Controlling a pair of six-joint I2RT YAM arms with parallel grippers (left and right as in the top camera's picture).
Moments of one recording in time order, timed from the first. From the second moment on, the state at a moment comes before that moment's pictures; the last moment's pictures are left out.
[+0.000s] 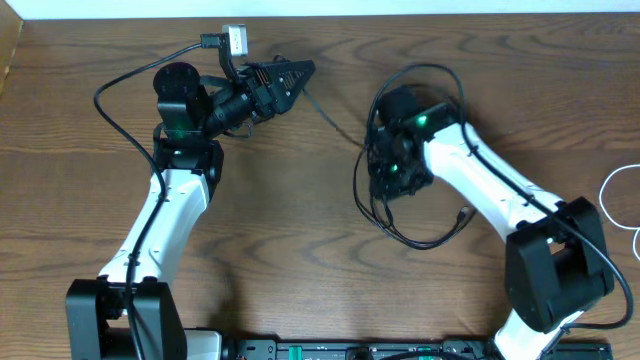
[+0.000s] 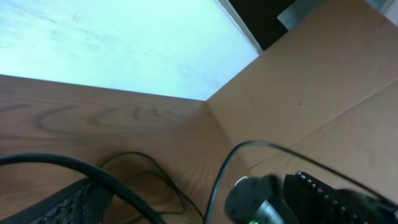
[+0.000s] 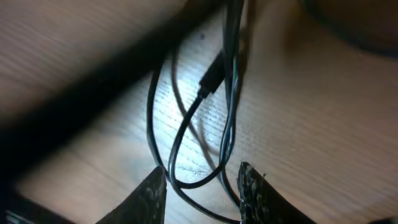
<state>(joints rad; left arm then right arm) -0.06 1.53 1.00 0.47 0.89 -0.75 0.49 1.86 1.37 -1.01 -0.22 0.10</state>
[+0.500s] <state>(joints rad) -0.06 1.53 1.00 0.47 0.94 -0.75 0.58 1.86 1.19 -0.87 -0.18 0.29</state>
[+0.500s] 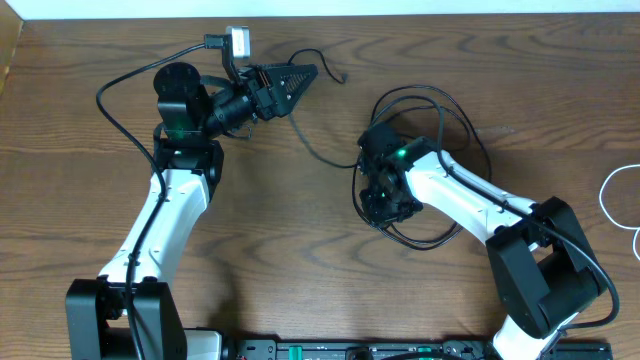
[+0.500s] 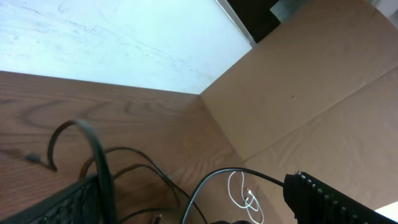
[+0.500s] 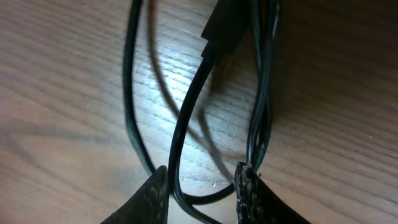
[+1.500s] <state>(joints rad) -0.06 1.53 1.00 0.32 0.94 -0.68 0.59 1.66 1.41 -0.91 -0.30 0.31</state>
